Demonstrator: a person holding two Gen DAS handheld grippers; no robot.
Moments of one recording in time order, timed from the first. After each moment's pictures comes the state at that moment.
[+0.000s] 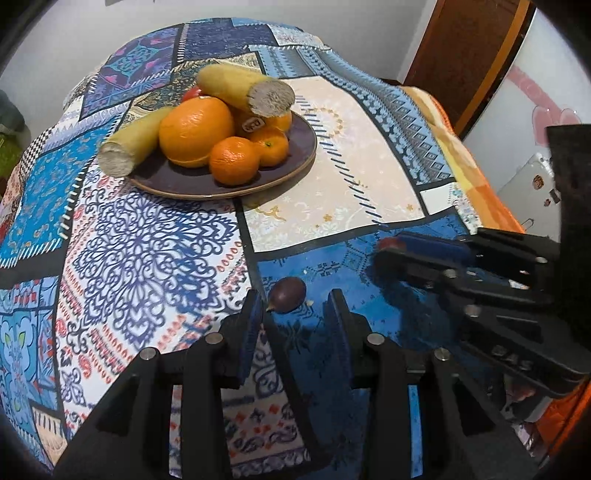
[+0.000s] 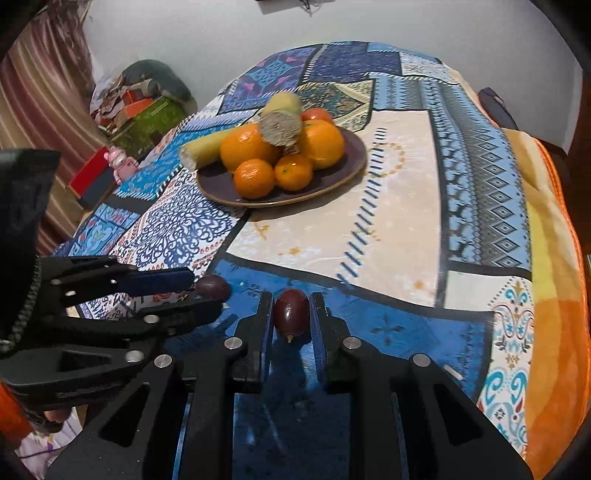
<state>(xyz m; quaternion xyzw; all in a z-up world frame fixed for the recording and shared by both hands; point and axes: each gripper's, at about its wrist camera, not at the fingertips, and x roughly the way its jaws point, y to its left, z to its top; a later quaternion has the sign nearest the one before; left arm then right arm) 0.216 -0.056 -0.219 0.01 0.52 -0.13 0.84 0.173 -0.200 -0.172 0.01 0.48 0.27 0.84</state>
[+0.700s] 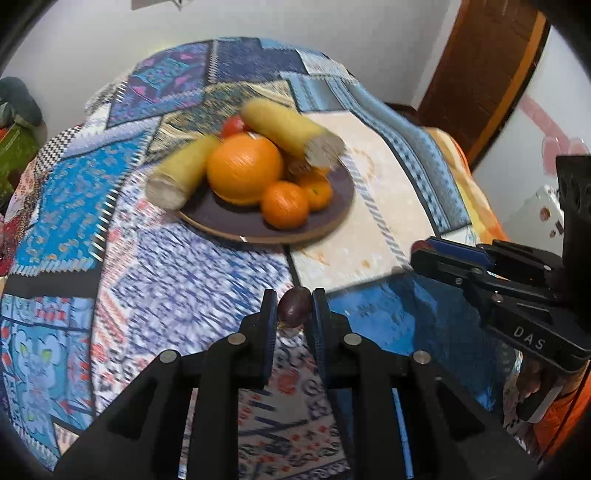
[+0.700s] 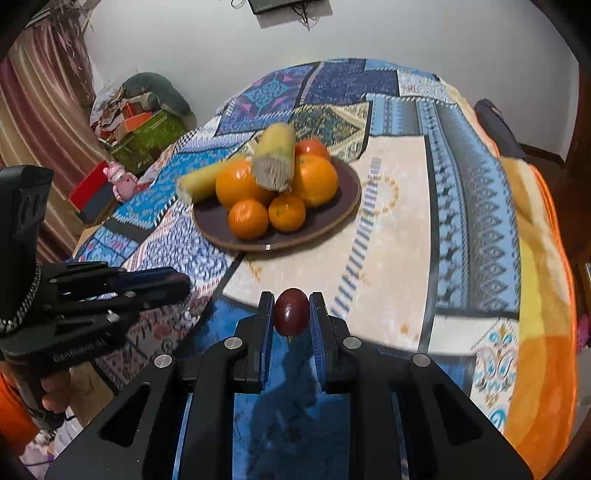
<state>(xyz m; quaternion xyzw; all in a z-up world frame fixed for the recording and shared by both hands) 0.230 -0.016 -0.192 -0.02 0.49 -0.10 0.87 0.198 -0.196 -0.151 0.01 0.45 0.27 0.85</state>
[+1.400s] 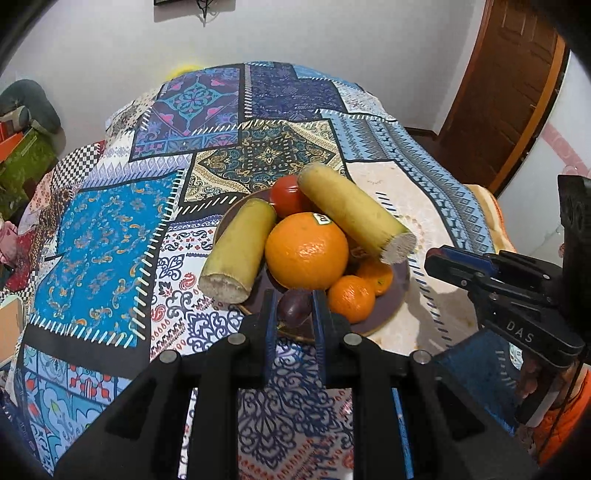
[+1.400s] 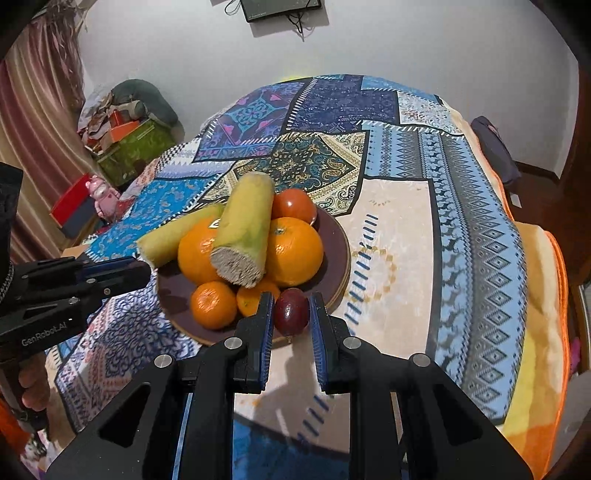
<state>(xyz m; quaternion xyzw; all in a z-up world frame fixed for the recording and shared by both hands) 0.296 0.019 -0.178 -0.03 0.46 -0.07 0.88 0.263 -0.176 -0.151 -0.01 0.44 0.25 0.86</state>
